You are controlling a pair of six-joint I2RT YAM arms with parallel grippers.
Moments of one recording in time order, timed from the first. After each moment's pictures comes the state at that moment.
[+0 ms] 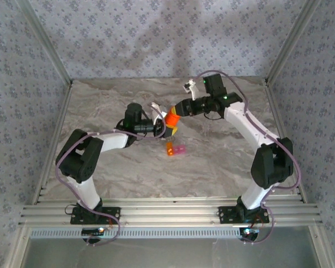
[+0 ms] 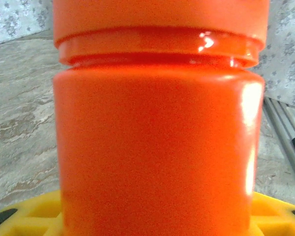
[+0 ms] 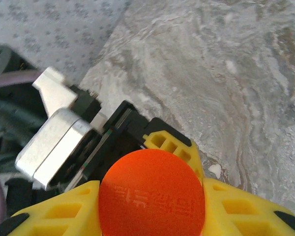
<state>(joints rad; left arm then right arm) -0.51 1.78 0.91 0.60 0.84 -0.03 0.40 1.66 1.46 -0.55 -0.69 0.18</state>
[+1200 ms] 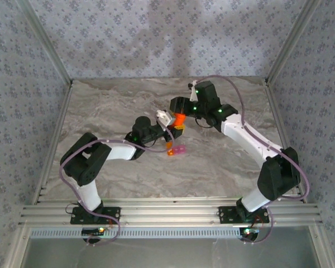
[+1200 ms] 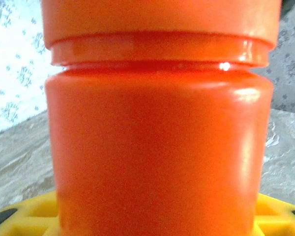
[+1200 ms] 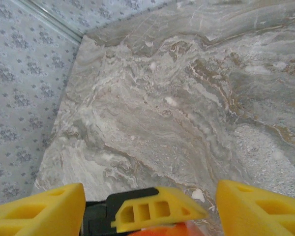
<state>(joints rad) -0.69 1.79 0.81 0.95 0.40 0.01 0.51 1.53 1.33 -0.35 -0.24 0.59</state>
